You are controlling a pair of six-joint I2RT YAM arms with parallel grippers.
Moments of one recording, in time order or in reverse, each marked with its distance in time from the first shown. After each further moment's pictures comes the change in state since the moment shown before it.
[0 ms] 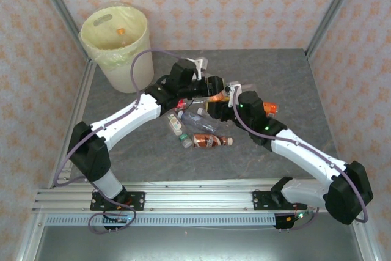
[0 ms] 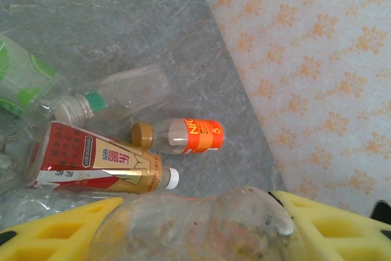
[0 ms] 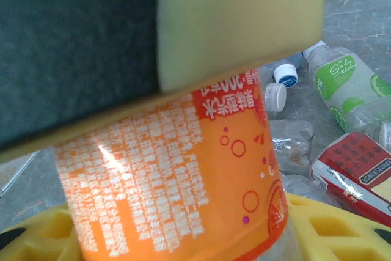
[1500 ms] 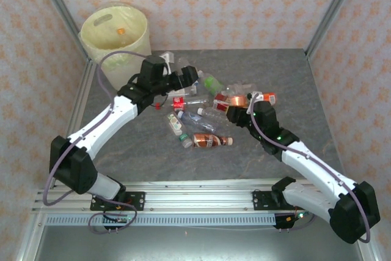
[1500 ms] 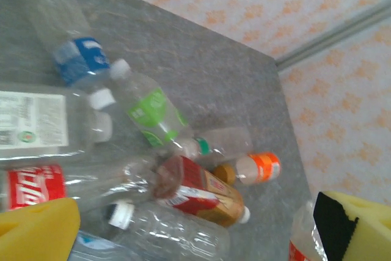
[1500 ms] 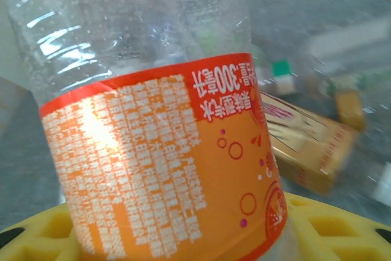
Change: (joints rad) left arm 0.193 -0.159 -0.130 -0.045 -0.014 -0.011; right arm -0.113 -0.168 -0.161 -0.084 0.121 0.132
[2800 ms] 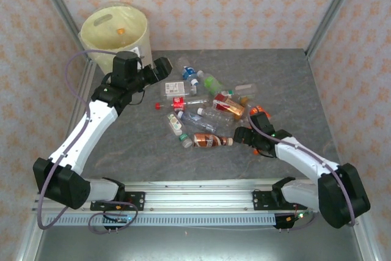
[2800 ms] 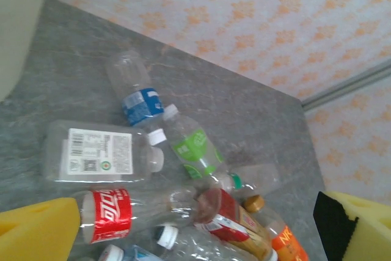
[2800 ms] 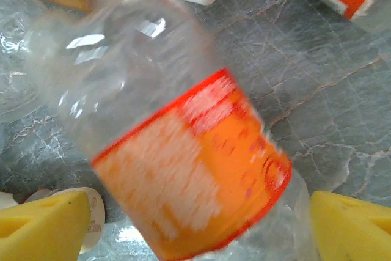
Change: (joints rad) left arm 0.181 -0.165 -0.002 -0.139 -0.128 0.050; right arm -0.097 0.169 -0.105 -0.327 0.034 0.098
